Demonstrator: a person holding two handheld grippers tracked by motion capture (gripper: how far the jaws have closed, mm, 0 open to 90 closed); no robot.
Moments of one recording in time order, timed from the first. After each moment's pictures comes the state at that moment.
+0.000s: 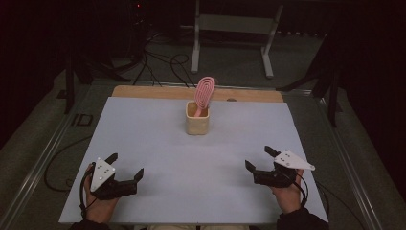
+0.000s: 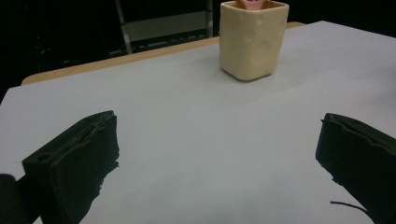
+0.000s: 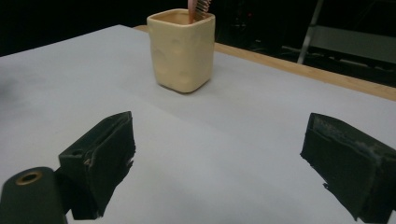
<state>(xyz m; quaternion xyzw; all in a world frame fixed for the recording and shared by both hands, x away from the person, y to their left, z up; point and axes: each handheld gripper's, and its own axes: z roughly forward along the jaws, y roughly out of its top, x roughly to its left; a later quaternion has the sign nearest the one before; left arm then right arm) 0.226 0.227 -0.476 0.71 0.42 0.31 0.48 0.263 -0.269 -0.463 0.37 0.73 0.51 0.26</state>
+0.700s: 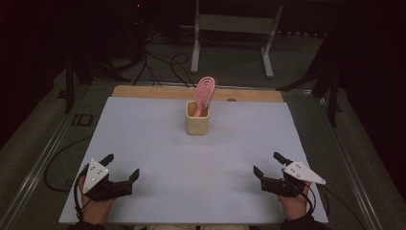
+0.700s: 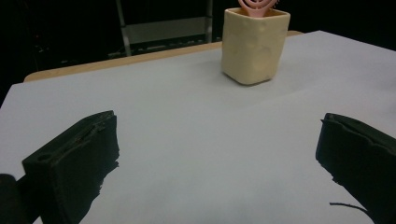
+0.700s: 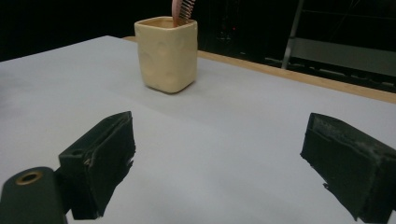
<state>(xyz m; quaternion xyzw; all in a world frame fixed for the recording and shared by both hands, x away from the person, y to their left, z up) 0.223 0.240 -0.478 0.70 0.42 0.30 0.49 0.241 -0.288 -0.474 0.38 0.71 0.52 0.29</state>
